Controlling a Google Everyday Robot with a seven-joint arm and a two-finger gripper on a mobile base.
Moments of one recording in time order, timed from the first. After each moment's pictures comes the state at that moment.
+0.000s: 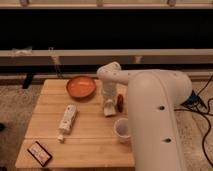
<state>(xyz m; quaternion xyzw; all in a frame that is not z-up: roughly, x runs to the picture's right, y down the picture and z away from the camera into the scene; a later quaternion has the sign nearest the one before) 0.026 0.095 0.917 -0.29 0.24 0.61 0.70</state>
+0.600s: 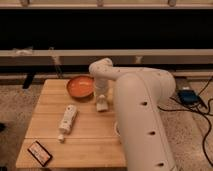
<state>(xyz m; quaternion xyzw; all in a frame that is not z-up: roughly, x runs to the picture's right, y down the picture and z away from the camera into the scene) -0.045 0.073 0.930 -0.30 0.22 0.59 0.72</state>
